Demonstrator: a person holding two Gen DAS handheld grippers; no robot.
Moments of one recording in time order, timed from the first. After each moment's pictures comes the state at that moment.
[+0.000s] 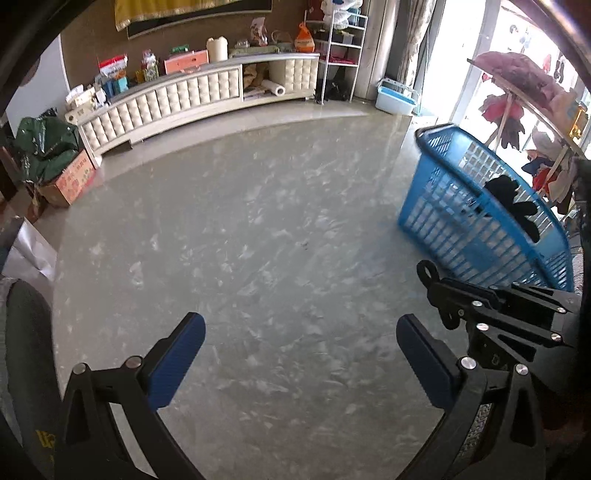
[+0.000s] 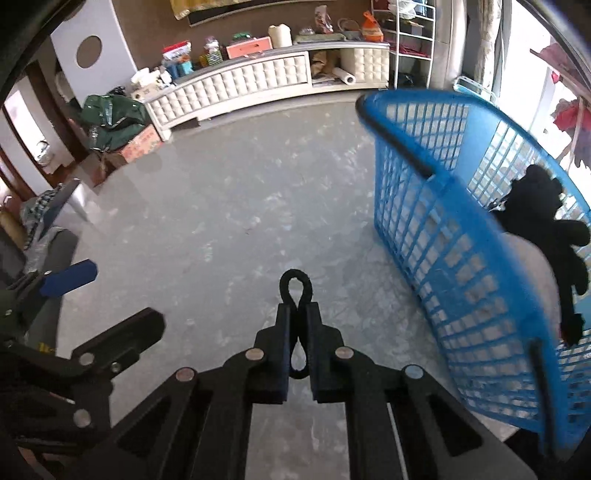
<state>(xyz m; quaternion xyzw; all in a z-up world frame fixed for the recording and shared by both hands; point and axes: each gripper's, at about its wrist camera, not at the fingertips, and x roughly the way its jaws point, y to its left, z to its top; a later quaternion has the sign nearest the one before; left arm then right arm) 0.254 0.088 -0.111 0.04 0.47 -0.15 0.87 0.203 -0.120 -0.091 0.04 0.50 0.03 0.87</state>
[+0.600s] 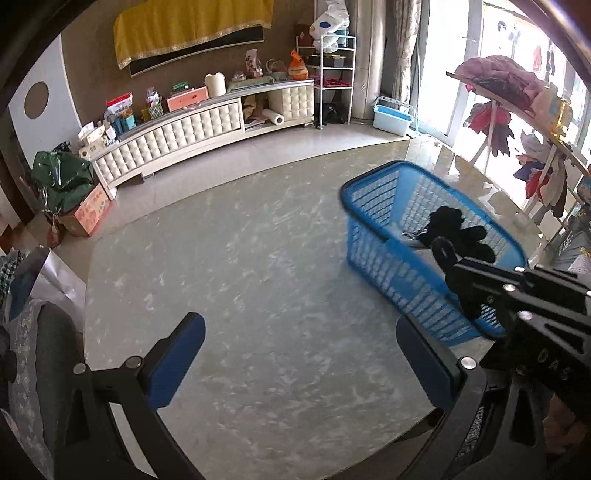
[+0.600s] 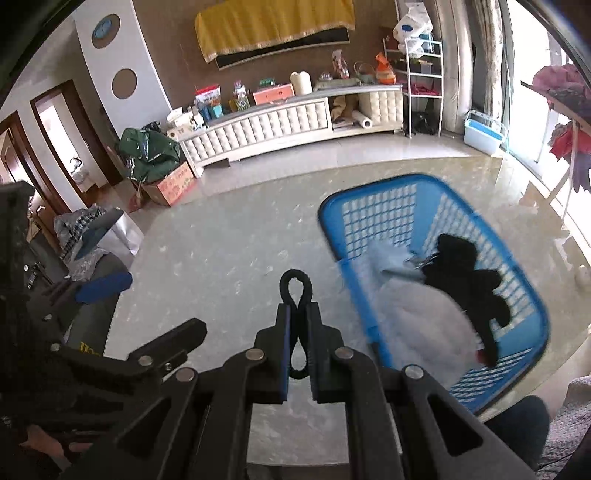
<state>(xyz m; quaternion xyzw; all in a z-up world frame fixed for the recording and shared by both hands) 0.200 0.019 -0.023 0.07 0.43 -0.13 0.89 0.156 -0.183 -0.009 0.06 0.43 0.09 0.90</state>
